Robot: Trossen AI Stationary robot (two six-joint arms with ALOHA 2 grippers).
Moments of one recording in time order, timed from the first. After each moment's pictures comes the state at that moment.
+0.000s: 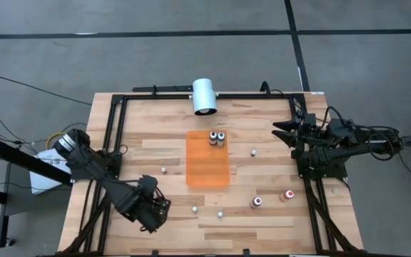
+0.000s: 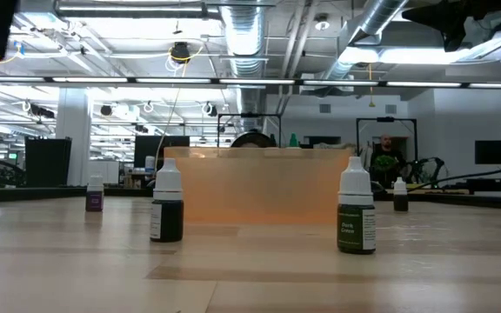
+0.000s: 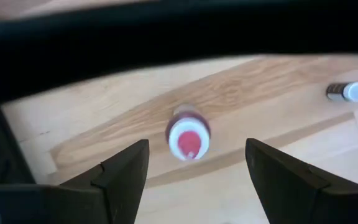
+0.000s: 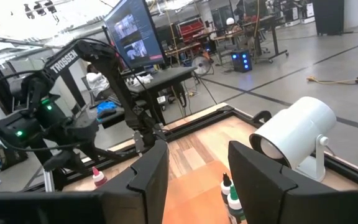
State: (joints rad) left arm -0.70 1.68 1.39 -1.33 -0.20 -1.97; right arm 0.12 0.31 0.53 -0.23 0.35 0.26
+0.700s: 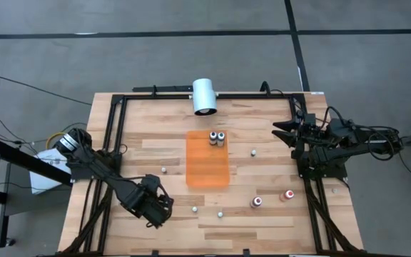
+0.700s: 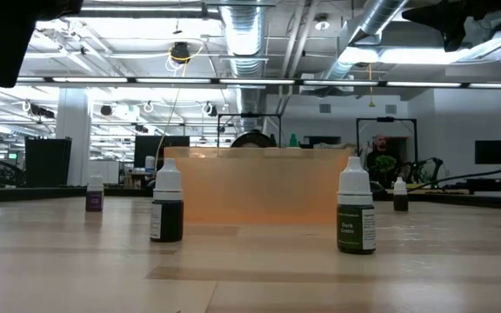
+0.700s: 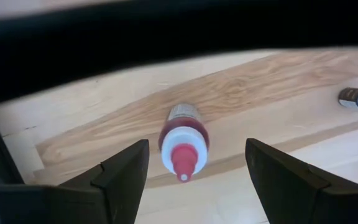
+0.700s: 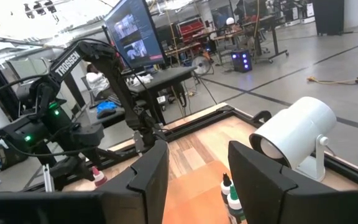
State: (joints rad) left arm -0.66 1.69 1.34 -1.26 -0.14 -1.96; right arm 0.12 0.31 0.53 -0.23 0.35 0.26
